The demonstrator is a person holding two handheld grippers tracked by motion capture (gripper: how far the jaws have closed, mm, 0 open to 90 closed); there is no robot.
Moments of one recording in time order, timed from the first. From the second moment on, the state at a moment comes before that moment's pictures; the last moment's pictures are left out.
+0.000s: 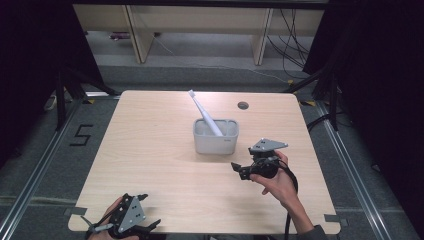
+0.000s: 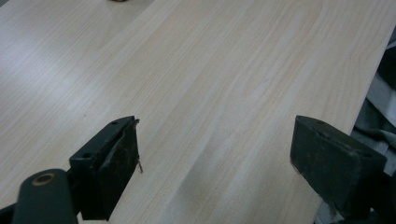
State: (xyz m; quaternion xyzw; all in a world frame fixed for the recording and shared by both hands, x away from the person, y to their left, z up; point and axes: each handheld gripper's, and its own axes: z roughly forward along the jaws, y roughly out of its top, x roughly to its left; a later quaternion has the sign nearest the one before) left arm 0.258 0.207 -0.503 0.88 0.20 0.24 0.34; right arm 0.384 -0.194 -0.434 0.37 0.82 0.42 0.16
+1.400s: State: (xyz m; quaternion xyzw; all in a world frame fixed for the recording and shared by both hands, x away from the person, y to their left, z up) left arm 0.257 0.207 -0.503 0.89 0.20 0.25 0.34; right arm 0.337 -0.194 -0.480 0.34 0.84 0.40 0.12
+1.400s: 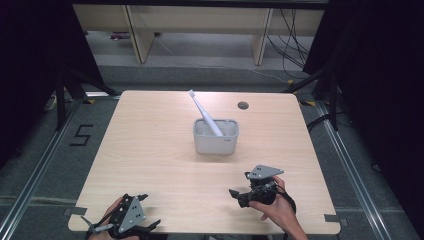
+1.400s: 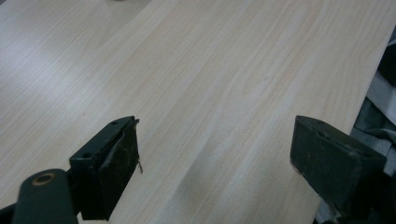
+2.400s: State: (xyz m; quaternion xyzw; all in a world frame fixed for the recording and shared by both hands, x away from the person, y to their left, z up) left arm 0.257 0.207 -0.503 0.89 0.20 0.24 0.33; right arm 0.304 -0.206 -0.490 0.33 0.85 0.39 0.12
